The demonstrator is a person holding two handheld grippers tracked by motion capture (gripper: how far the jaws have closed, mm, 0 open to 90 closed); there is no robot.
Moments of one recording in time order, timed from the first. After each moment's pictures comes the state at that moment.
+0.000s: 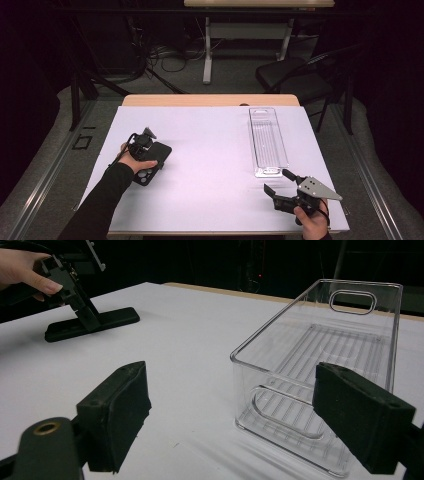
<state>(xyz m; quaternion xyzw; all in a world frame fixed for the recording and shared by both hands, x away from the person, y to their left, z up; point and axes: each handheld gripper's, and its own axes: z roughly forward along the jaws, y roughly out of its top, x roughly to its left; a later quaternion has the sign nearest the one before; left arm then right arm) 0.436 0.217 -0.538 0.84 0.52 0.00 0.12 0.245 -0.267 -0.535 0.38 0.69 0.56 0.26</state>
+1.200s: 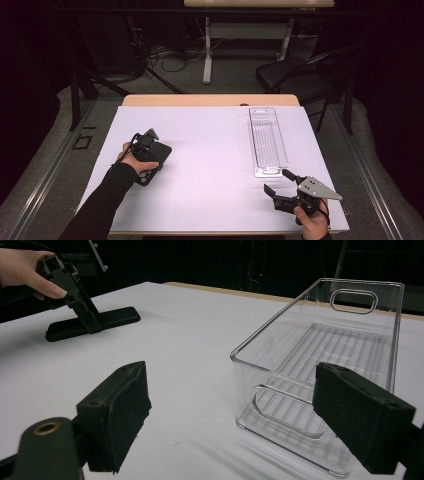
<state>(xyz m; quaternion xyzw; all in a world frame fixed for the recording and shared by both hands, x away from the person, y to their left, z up) 0.435 0.207 -0.536 0.85 0.52 0.03 0.08 0.246 -0.268 -0.535 0.38 0.69 0.56 0.26</state>
